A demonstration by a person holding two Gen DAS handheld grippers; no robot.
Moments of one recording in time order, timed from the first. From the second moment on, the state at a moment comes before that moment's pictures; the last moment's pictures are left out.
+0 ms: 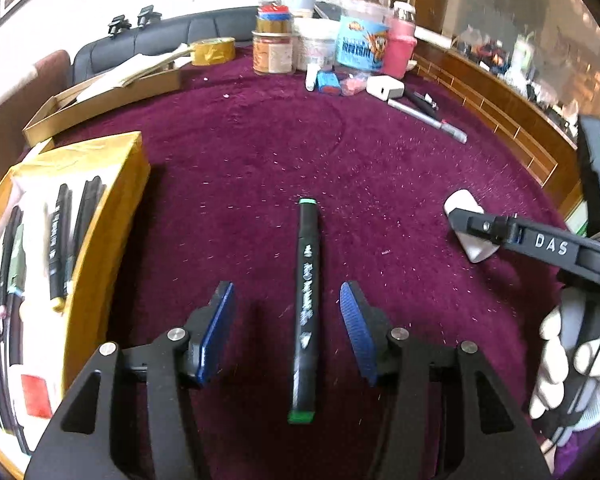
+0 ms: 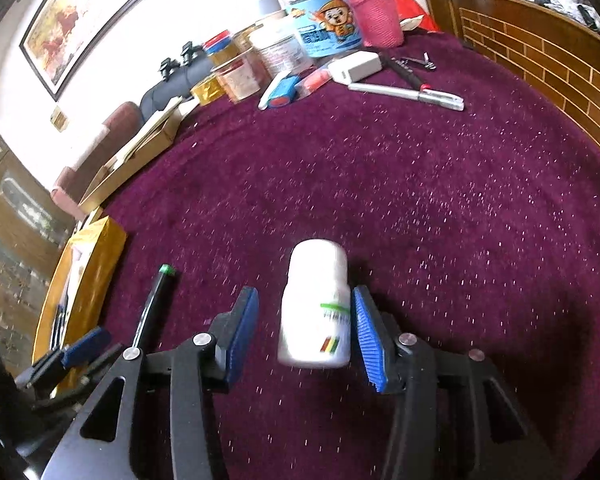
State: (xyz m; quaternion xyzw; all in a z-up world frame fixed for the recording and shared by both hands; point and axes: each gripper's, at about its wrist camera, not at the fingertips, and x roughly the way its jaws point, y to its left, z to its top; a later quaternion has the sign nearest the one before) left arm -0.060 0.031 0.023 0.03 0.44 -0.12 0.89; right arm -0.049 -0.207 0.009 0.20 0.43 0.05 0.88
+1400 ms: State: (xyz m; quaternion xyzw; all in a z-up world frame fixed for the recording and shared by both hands) left arm -0.056 0.019 0.009 0.03 0.44 -0.14 0.89; right arm -0.043 -0.205 0.003 0.20 0.39 0.05 0.90
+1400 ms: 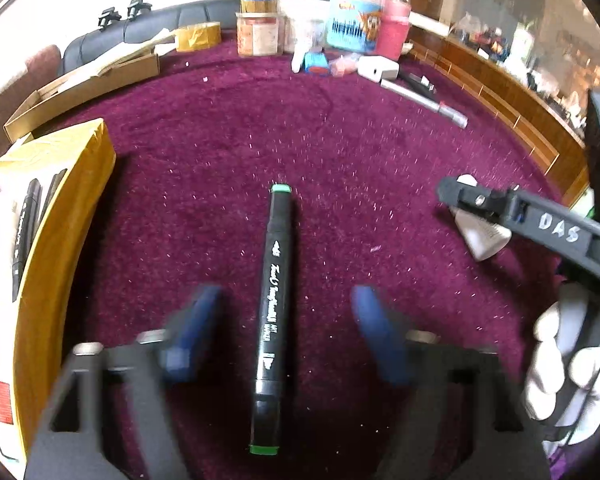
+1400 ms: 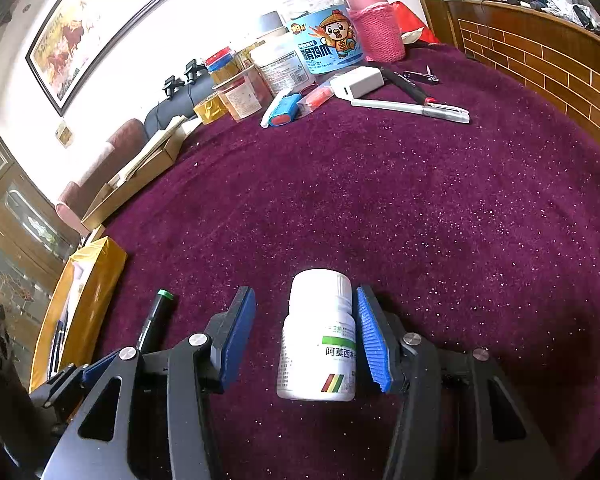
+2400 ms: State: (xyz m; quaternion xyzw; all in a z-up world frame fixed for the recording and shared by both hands) left arm -0.137 0.150 0.076 -0.13 0.37 -0.18 0.91; right arm -0.082 -0.104 0.059 0.11 0.40 0.14 0.90
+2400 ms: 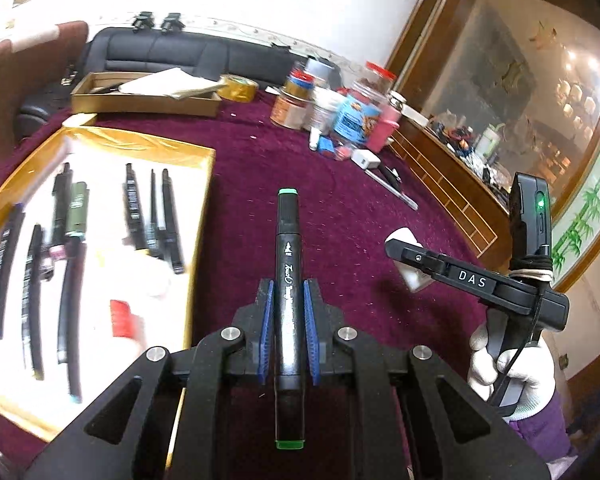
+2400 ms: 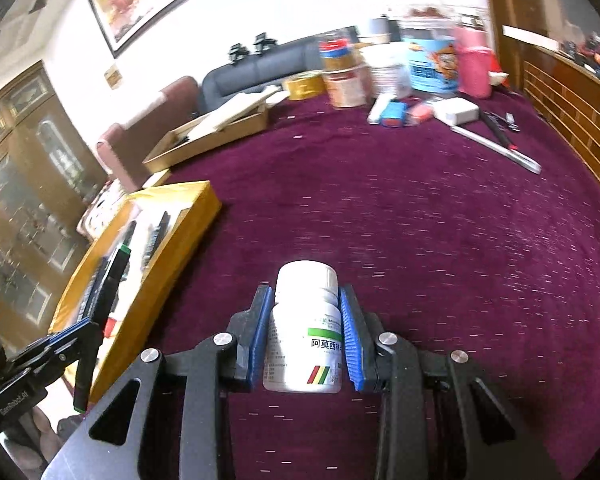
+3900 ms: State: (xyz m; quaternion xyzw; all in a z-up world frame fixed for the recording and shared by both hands) left arm -0.116 0.340 0.015 -0.23 0.40 0.01 0.89; right arm 0.029 0.201 0.058 0.00 0.48 0.28 0.83
